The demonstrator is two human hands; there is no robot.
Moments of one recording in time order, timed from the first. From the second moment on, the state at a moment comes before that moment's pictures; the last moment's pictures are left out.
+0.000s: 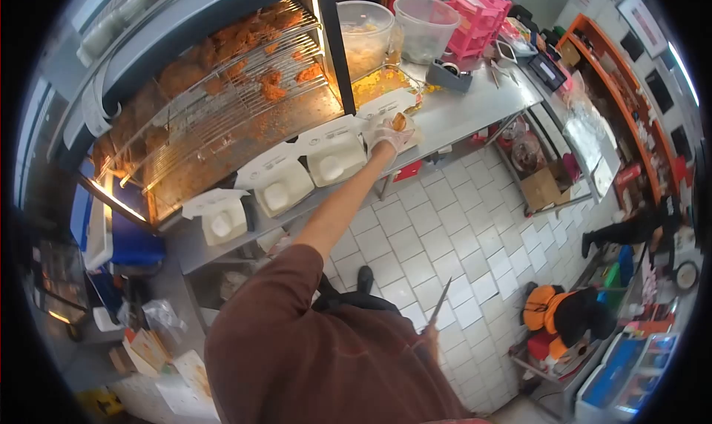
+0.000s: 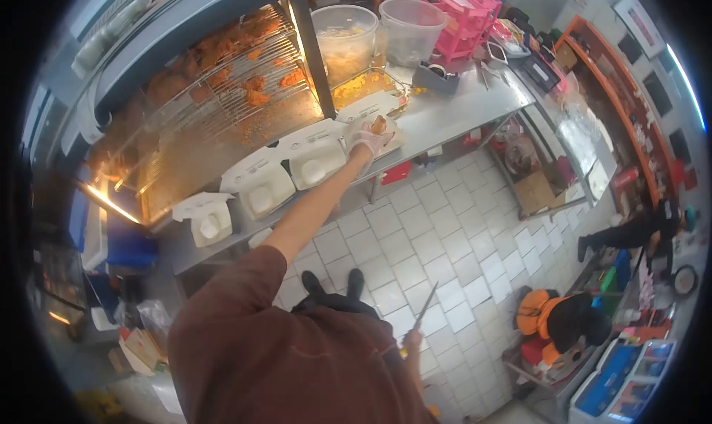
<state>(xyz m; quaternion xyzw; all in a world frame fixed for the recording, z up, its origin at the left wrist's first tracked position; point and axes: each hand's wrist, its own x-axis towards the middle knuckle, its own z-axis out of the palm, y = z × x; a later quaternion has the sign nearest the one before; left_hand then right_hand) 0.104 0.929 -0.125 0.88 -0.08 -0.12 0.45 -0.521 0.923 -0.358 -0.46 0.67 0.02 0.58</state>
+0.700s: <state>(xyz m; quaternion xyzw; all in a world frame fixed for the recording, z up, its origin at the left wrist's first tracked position) 0.267 1.128 0.184 0.99 -0.09 0.08 0.04 -0.342 0.803 -0.372 -0.48 0.55 0.05 0.68</state>
